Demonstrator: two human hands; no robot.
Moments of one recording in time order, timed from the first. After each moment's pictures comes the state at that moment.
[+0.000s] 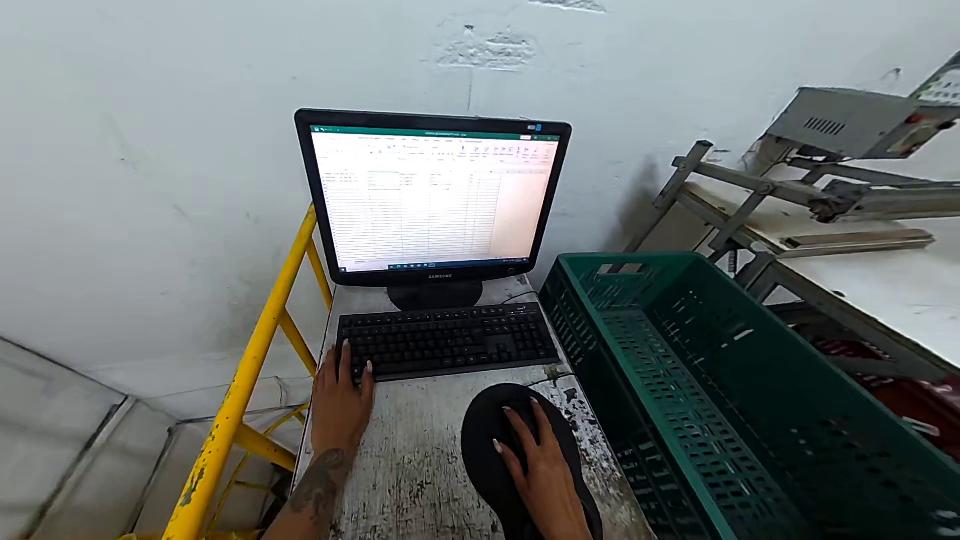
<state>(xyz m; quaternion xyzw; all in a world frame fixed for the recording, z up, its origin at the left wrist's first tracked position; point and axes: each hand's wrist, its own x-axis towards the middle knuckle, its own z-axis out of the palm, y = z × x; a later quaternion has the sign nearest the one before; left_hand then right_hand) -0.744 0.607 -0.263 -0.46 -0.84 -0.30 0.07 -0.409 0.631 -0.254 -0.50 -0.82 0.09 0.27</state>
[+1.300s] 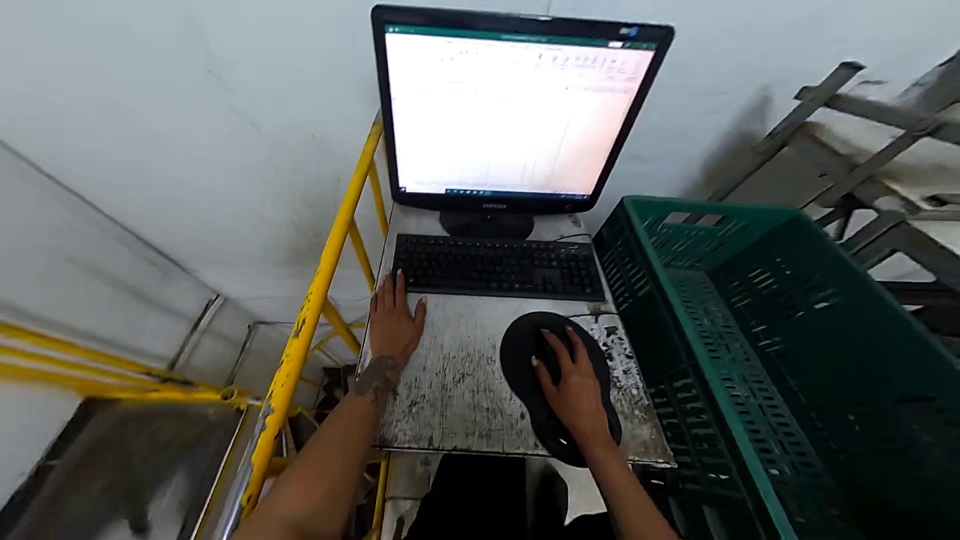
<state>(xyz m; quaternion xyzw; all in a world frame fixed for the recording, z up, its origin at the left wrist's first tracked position) -0.728 0.562 -0.270 -0.46 -0.86 -0.24 0.01 -0.406 0.626 -0.255 -0.47 -0.84 0.13 0.25</state>
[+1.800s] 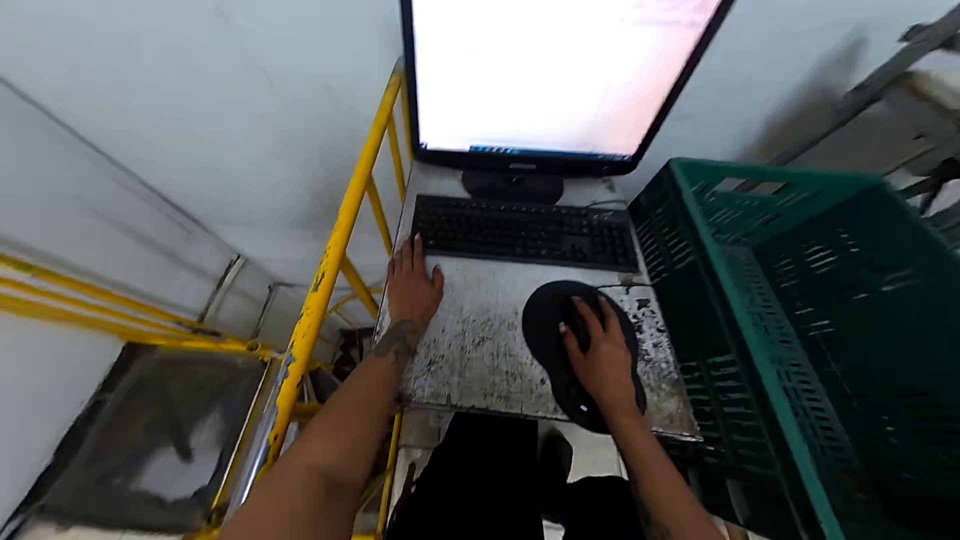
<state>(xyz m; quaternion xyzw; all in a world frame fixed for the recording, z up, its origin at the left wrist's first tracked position) -0.725 0.561 -0.265 -0.45 -0.86 -0.24 0.00 -0.405 0.628 -0.251 -0.48 -0.84 0.13 0.23</state>
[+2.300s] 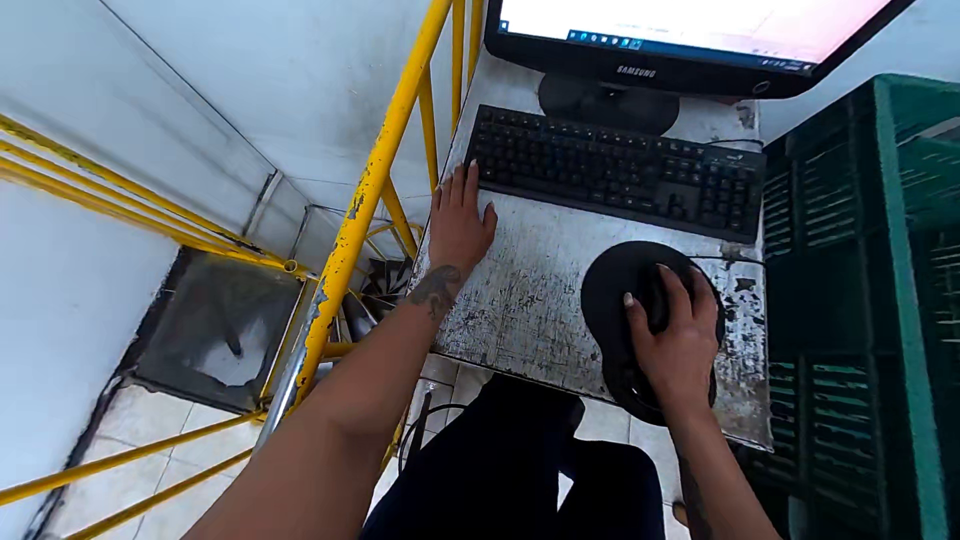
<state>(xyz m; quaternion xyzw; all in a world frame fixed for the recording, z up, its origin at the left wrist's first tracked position) -0.728 0.566 -0.260 -0.46 -0.86 -0.23 0.00 -0.402 0.632 -0.247 -0.49 -0.84 0.13 0.21</state>
